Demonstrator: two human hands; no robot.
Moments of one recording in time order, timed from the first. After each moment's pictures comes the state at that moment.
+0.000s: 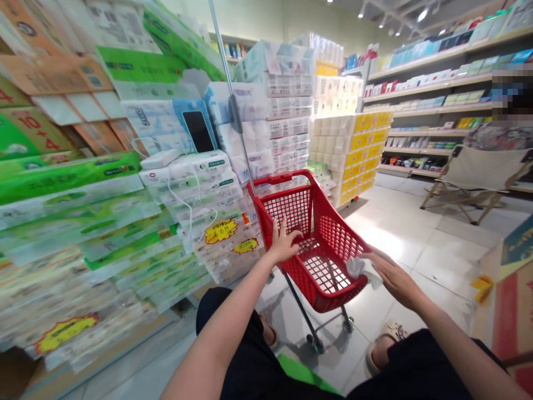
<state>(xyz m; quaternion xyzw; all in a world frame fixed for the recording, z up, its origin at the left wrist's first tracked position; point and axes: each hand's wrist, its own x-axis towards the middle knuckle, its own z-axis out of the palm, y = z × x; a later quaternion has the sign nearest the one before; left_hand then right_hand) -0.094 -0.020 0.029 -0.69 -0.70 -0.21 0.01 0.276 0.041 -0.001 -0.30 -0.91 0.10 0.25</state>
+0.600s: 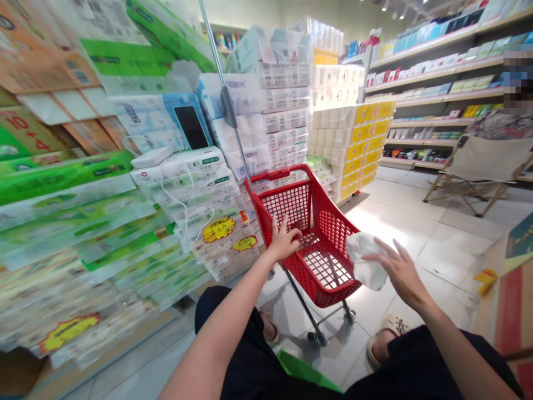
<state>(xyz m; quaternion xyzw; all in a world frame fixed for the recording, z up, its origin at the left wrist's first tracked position) -0.083 -0.018 0.037 -0.70 -0.68 -0.22 -0.02 0.273 0.041 -0.001 -0.41 -0.82 0.12 0.37</state>
